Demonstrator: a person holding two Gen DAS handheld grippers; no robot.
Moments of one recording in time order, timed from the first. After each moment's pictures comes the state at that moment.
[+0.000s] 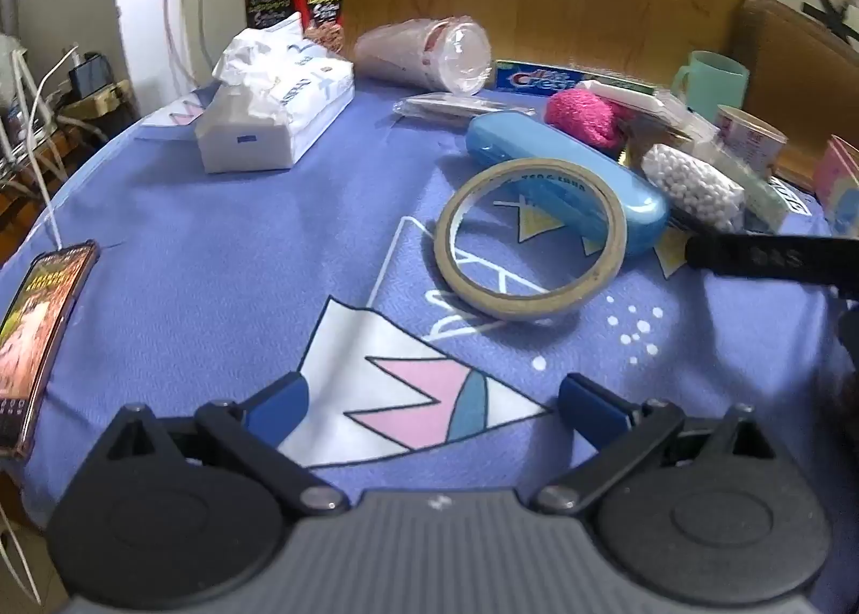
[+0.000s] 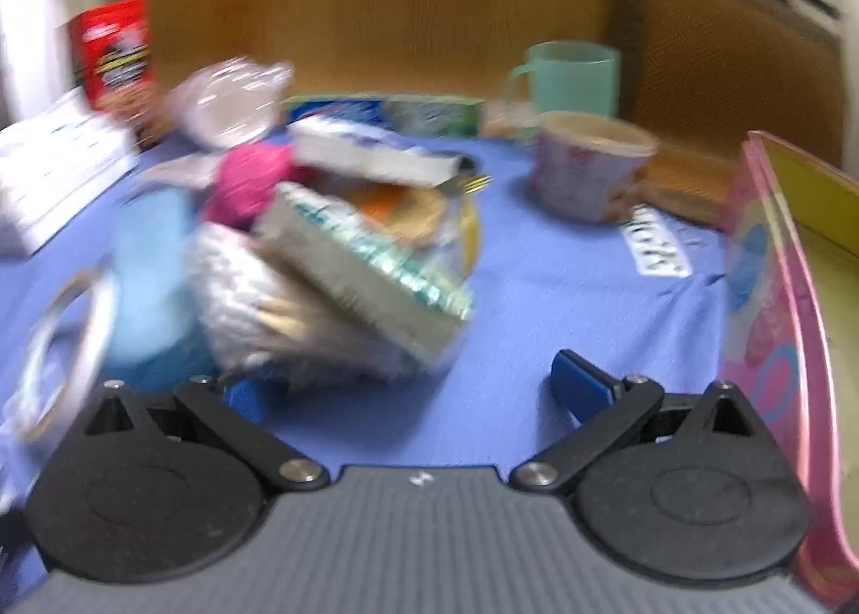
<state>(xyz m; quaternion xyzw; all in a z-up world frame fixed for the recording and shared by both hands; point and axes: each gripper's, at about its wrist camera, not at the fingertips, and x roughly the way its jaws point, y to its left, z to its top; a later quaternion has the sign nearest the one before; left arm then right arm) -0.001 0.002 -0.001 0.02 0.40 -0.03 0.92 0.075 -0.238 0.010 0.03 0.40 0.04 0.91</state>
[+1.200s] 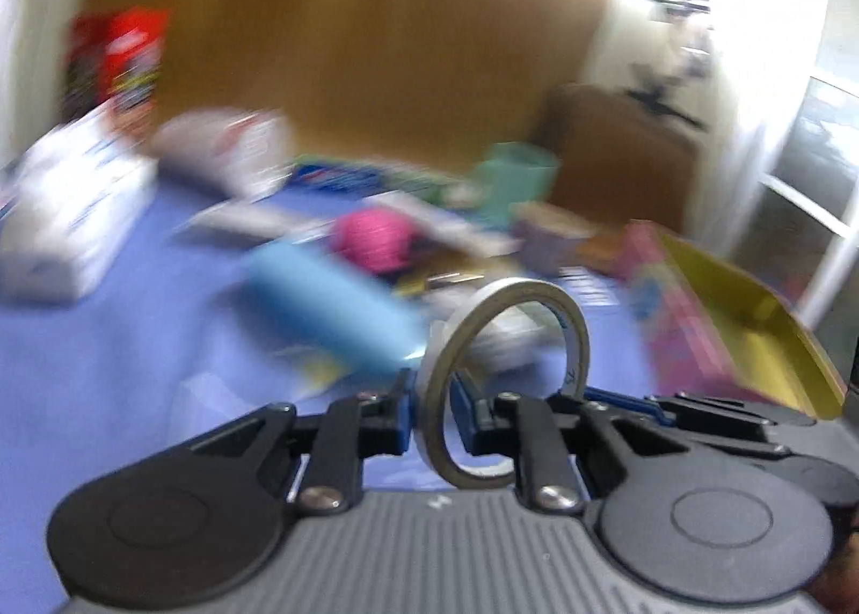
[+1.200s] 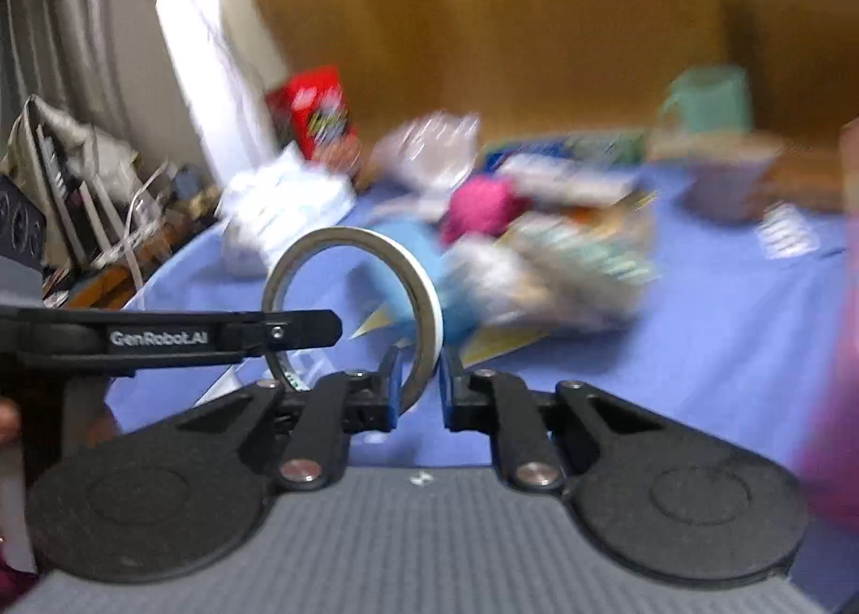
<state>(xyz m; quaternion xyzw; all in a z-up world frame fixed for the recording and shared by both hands) 0.028 -0.021 0.045 -0.06 0.31 -0.28 0.91 -0.029 -0.219 0.046 0.14 0.28 0.19 0.93</state>
